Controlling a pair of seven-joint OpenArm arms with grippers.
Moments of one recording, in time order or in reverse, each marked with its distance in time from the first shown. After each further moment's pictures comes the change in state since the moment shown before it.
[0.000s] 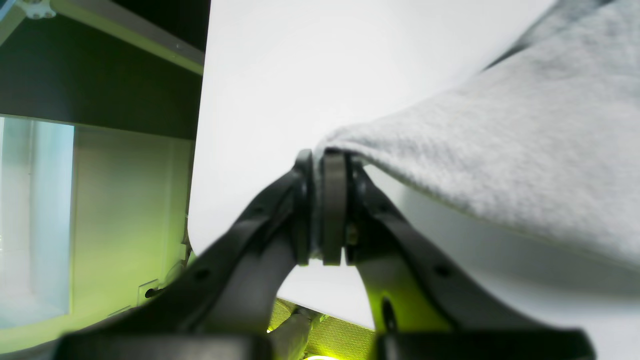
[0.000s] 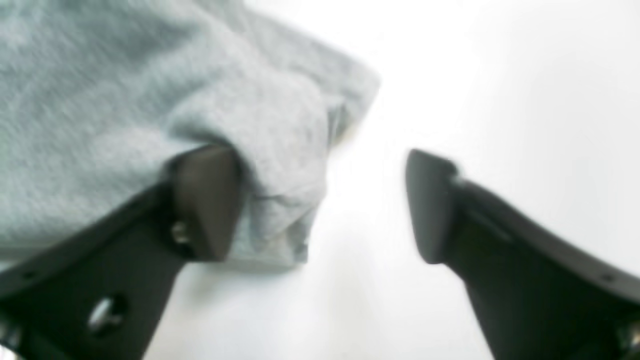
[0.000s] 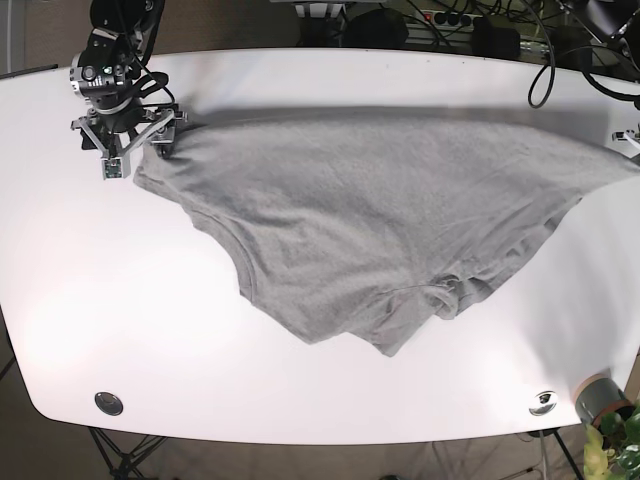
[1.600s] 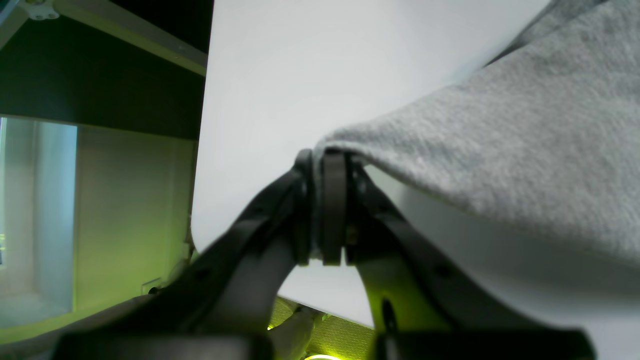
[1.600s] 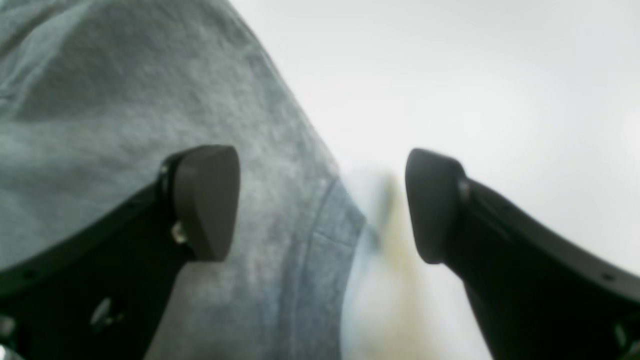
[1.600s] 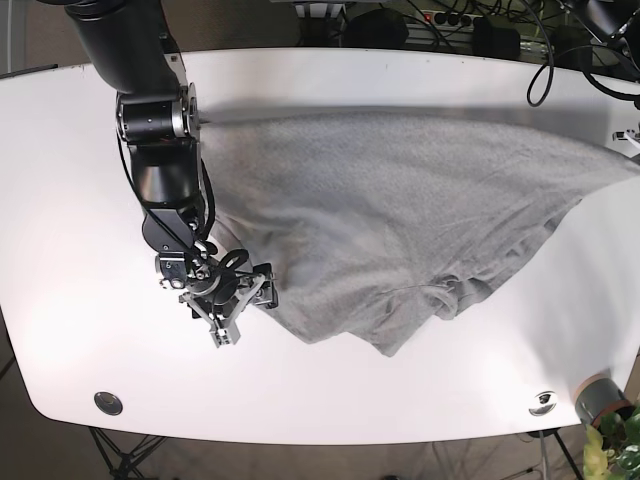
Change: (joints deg) left arm 0.1 -0.1 0.2 0.2 0.3 0.2 -0.2; right arm 56.1 1.9 -28.7 -75.6 -0.4 -0.7 27.2
